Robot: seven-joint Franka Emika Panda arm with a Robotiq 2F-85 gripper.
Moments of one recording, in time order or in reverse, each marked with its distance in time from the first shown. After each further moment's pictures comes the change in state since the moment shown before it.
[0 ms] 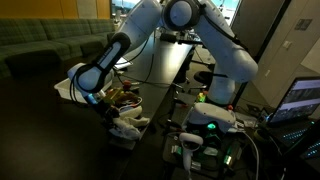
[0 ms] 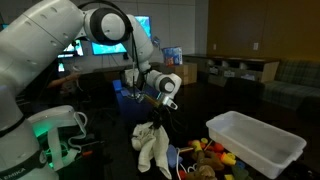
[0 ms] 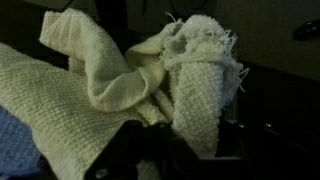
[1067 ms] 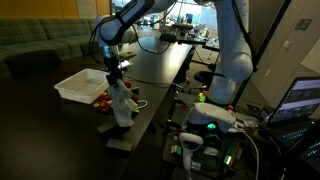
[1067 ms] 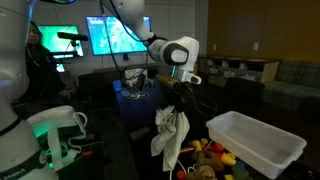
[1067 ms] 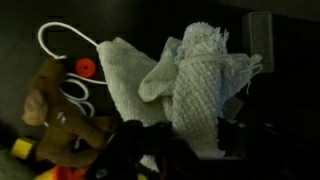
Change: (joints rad) arm -0.215 -0.469 -0.059 -0.310 0.012 0.185 -0.128
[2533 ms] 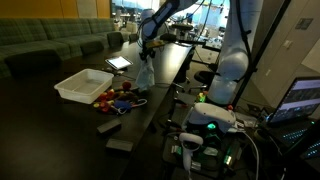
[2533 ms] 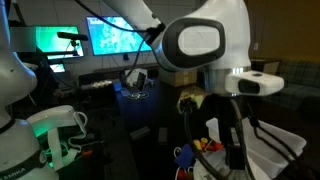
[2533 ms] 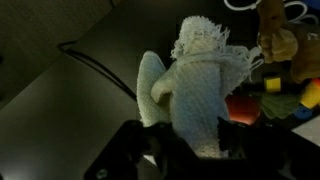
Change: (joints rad) arm -0.243 -0.185 -0.316 -0.211 -0.292 0.316 0.397
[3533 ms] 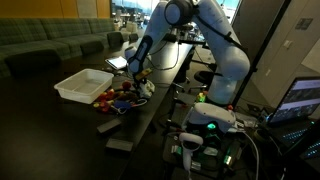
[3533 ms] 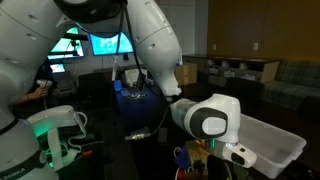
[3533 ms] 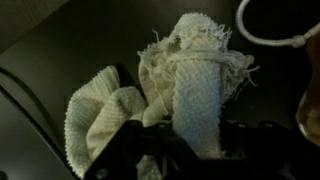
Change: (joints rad) arm 0.122 0.580 -0.013 0.275 0.008 0.052 0.026
